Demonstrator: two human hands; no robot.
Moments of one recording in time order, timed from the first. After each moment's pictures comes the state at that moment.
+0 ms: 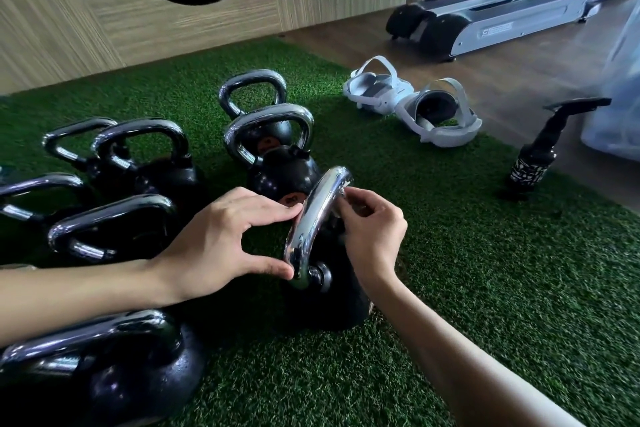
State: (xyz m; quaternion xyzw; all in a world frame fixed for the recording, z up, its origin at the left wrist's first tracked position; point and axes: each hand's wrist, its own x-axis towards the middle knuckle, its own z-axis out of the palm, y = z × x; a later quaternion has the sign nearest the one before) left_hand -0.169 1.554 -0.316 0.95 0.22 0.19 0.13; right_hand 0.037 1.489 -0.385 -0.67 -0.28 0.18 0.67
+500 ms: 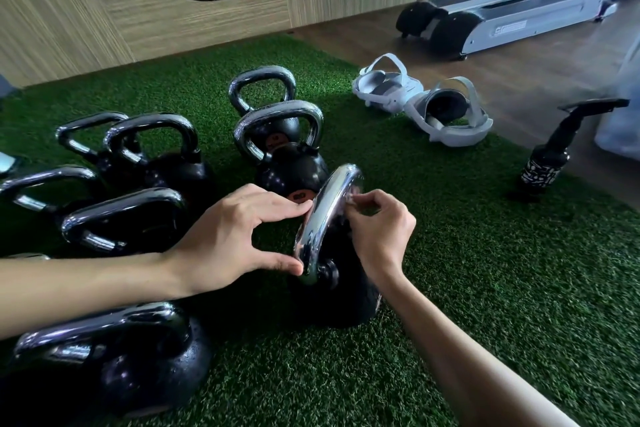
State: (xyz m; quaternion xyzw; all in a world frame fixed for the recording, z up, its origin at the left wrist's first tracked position) left_hand -0.170 1.552 -0.315 0.95 0.23 0.18 0.14; right_hand 0.042 1.498 -0.398 -0.72 -0.32 0.11 0.60
